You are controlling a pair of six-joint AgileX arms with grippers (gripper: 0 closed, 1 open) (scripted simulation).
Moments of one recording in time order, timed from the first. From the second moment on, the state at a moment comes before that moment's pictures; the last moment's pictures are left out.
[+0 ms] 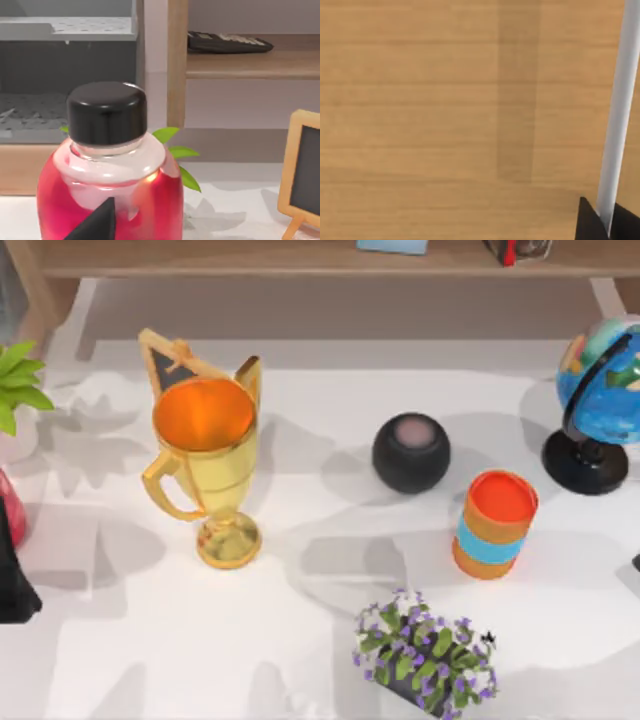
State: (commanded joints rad) left arm 0.00 0.00 0.00 0.00 0.00 0.00; right arm -0.50 2.24 0.96 1.28 -0.46 -1.55
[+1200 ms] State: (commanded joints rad) left arm 0.00 0.00 0.00 0.00 0.00 0.00; right arm -0.58 2.14 0.69 1.44 -0.55 -1.55
